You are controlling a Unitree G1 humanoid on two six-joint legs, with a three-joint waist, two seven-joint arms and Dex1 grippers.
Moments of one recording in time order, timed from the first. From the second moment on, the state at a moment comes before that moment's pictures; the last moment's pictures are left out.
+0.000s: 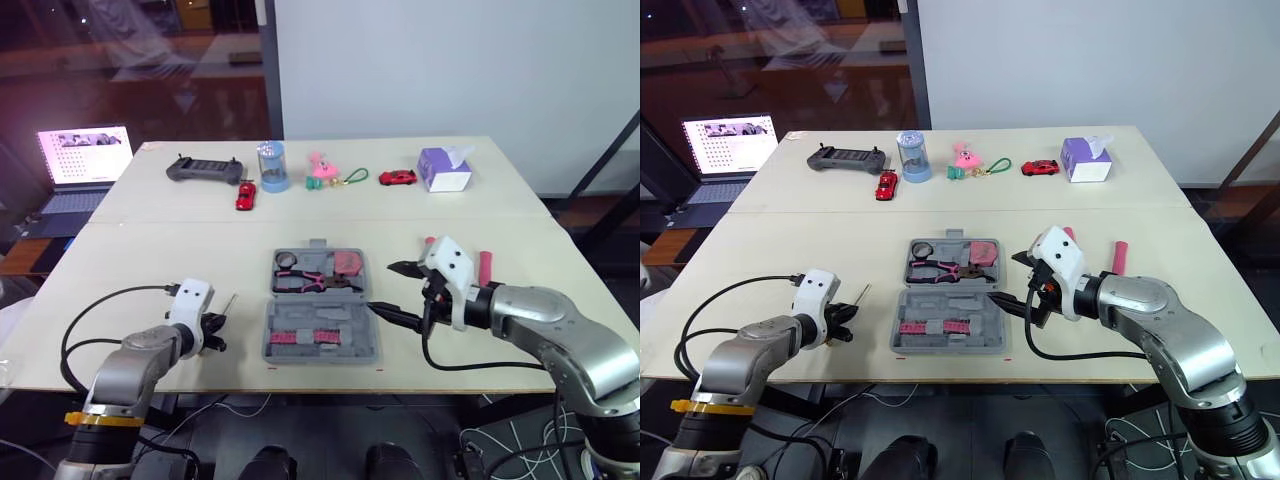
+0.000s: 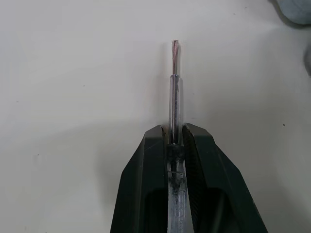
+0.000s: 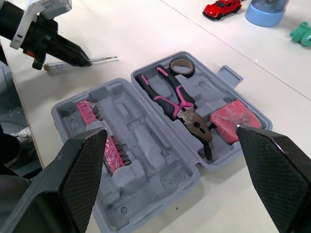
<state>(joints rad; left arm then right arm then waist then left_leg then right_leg) -0.20 0.50 0.06 -0.10 -0.25 0.88 -0.43 -0.28 -0.76 0.00 -0.53 0.53 0.80 0.69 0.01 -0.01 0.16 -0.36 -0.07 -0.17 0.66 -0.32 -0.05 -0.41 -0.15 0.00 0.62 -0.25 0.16</state>
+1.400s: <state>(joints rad) -1.03 0.46 -0.57 0.65 0.12 0.29 -1.39 -0.24 -0.77 0.12 -0.50 0.34 0.71 0.74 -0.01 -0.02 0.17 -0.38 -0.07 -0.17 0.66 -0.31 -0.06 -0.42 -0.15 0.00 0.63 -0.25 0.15</state>
